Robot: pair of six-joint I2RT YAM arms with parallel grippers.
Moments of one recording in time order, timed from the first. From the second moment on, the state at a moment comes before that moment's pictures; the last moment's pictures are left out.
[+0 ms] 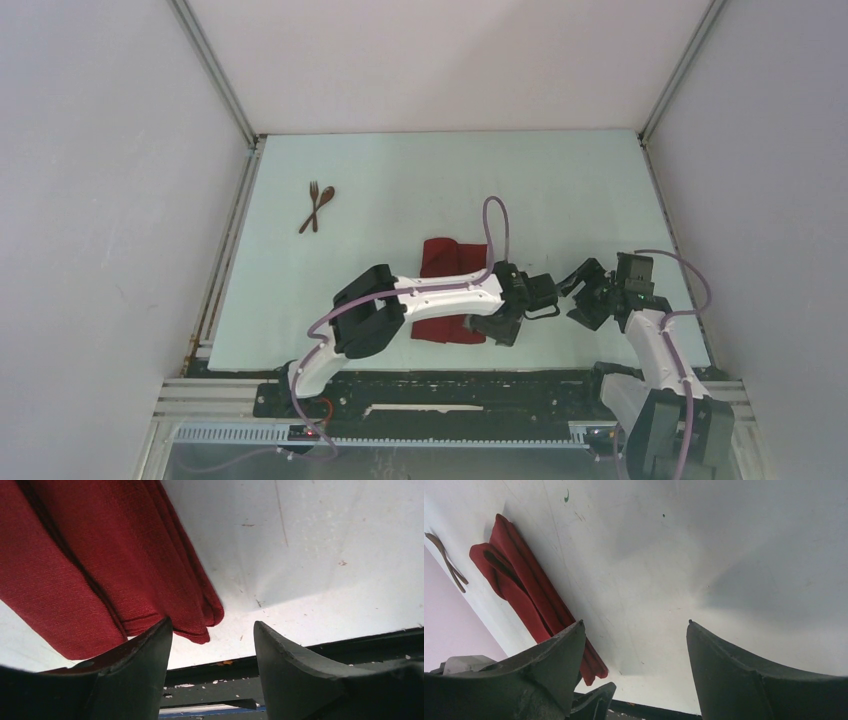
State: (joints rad) left arm -1.26 2.19 1.80 -1.10 -0.22 -0.84; right arm -0.20 0.94 0.42 -0.48 -0.41 0.68
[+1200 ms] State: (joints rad) left arm -1.14 1.77 1.28 -0.70 -0.07 -0.83; right arm 0.15 1.53 0.42 0.32 -0.89 0.88
